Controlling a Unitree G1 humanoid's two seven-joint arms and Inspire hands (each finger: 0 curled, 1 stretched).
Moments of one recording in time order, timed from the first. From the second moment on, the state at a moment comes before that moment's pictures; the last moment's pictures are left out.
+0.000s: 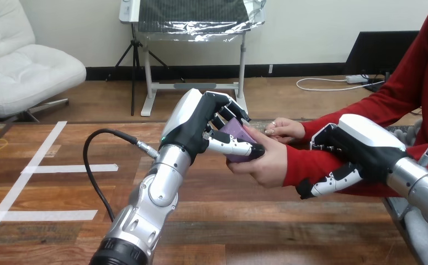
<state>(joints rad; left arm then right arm) -0.55 0.06 -0.23 0.63 0.42 -0.14 0.04 -0.48 -0.68 0.26 0.74 -0.44 -0.53 0.16</state>
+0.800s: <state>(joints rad) -0.55 0.07 -0.22 0.55 0.32 -0.04 -0.12 -0.47 -0.68 0.23 0.74 -0.41 -0.53 0.22</state>
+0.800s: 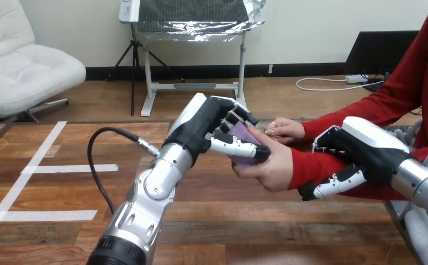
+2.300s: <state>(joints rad) -0.47 0.09 -0.26 0.38 0.35 -0.04 -0.13 -0.42 -0.68 0.21 0.60 -0.39 -0.53 0.34</state>
